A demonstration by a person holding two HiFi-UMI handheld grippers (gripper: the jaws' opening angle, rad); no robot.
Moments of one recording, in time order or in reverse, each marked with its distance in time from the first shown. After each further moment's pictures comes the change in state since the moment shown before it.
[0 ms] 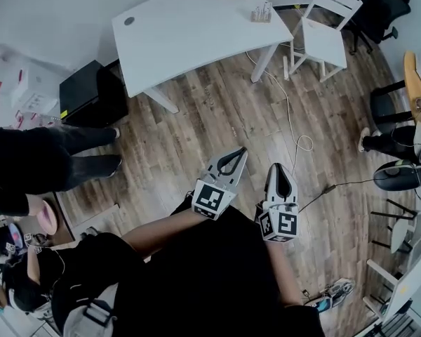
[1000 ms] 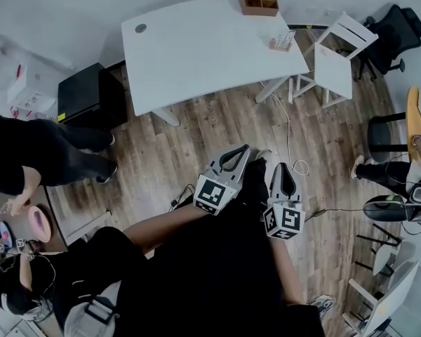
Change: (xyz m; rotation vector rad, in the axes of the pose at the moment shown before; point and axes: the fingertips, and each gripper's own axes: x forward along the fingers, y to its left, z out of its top) left arm 0.062 0.135 0.033 -0.037 -0.066 0.046; right arm 0.149 0.012 0.030 -0.112 0.086 0.011
